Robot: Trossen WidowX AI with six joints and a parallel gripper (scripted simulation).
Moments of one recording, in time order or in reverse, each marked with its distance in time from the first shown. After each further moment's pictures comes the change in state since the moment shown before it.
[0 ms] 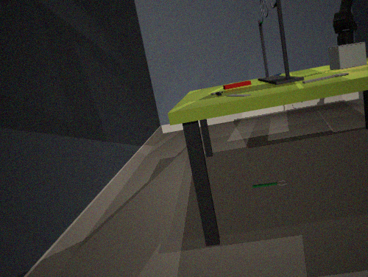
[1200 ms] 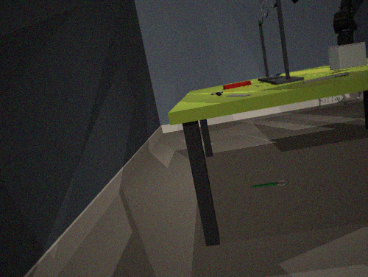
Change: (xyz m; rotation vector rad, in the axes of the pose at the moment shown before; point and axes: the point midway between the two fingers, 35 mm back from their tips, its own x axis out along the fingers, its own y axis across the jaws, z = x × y) arm 0.000 -0.015 0.004 -0.405 -0.060 -0.239
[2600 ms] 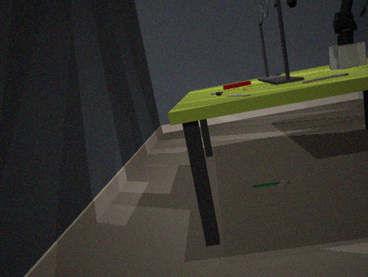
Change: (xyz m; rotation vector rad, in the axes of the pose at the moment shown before) arm 0.000 -0.017 0.005 -0.472 -0.066 -0.277
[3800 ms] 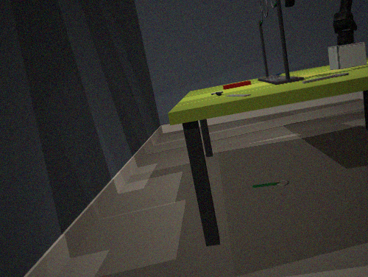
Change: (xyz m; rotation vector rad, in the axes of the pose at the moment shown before) arm 0.000 -0.013 0.000 -0.359 -0.033 -0.210
